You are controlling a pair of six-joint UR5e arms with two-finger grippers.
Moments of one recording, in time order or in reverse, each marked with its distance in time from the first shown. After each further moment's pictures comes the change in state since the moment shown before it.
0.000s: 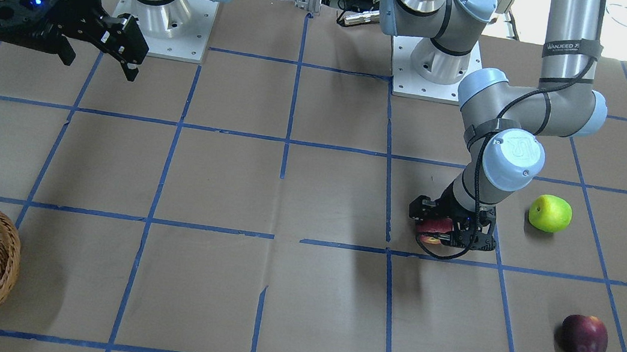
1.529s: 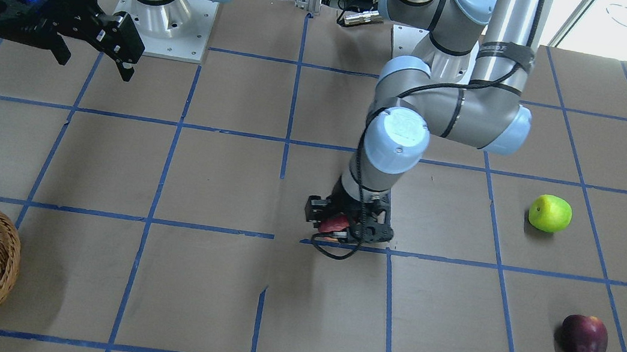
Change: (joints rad) left arm -0.372 -0.103 0.222 -0.007 -0.180 -0.619; right arm -0.005 -0.003 0.004 -0.022 -0.004 0.008
